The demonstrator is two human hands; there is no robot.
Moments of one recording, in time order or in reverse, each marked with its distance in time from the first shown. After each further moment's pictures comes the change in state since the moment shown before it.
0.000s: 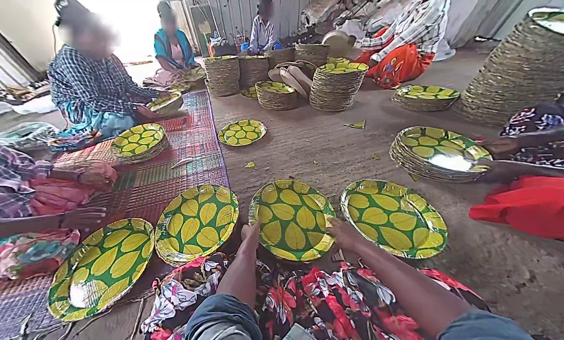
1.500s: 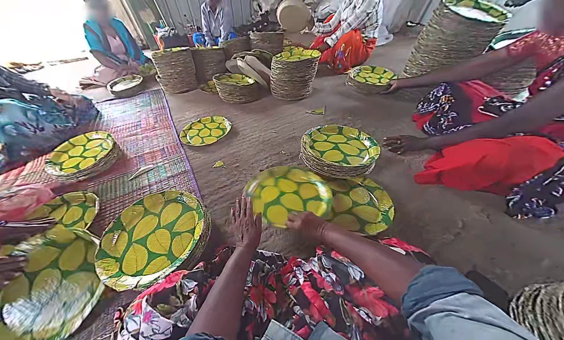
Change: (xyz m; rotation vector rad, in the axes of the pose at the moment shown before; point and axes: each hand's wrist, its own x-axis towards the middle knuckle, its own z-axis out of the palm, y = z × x) left_hand -0.055 0.008 0.034 0.712 0.135 1.143; right_hand -0.016 -0.032 0.000 -0.118 0.414 -0.524
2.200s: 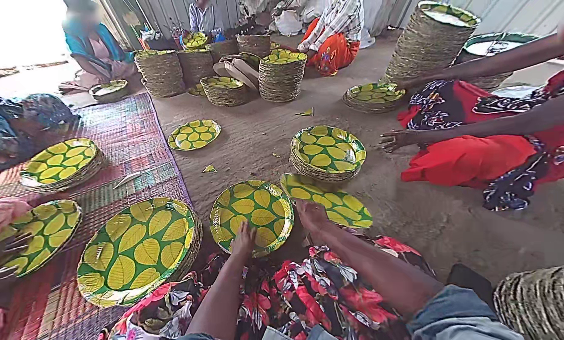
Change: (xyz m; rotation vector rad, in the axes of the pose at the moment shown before) left_hand -0.007 -0.020 0.024 -0.161 -0.615 -0.276; right_hand 0.010 -0.032 -0.078 0.111 -0.159 0.892
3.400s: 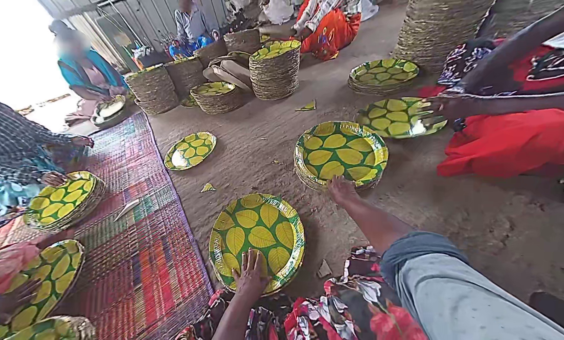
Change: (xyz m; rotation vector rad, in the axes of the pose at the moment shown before) left_hand 0.014 0.002 0.008 0.410 -0.285 -0.104; right_hand 0.188 0.151 0.029 -0.192 0.068 0.136
